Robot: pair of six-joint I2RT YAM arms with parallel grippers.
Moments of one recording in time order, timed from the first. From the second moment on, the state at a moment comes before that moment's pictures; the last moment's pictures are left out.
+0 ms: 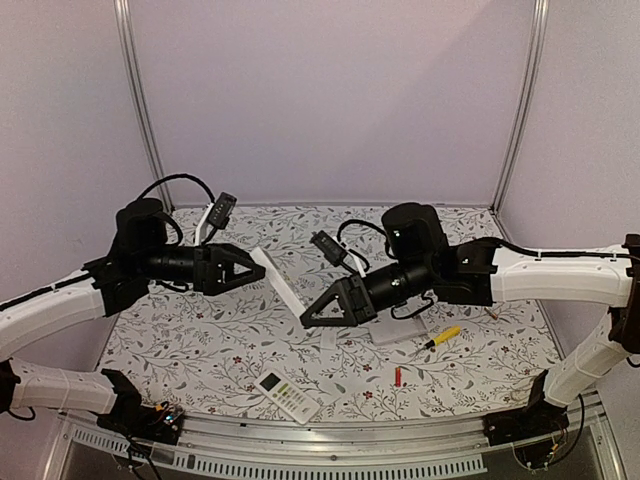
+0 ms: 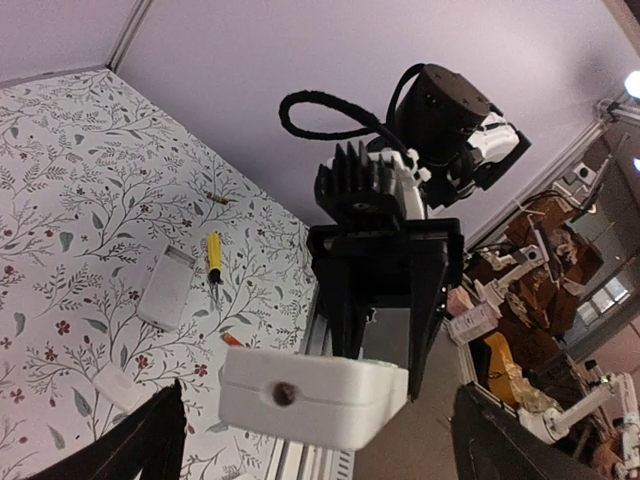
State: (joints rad) left arm -0.61 1.03 0.71 0.14 0.88 -0.53; right arm 1.05 1.51 1.11 -0.04 -0.69 0.65
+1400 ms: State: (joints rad) left arm -0.61 1.05 0.58 0.36 0.73 -1.09; right arm 1.10 1.47 1.07 0.06 -0.36 0.61
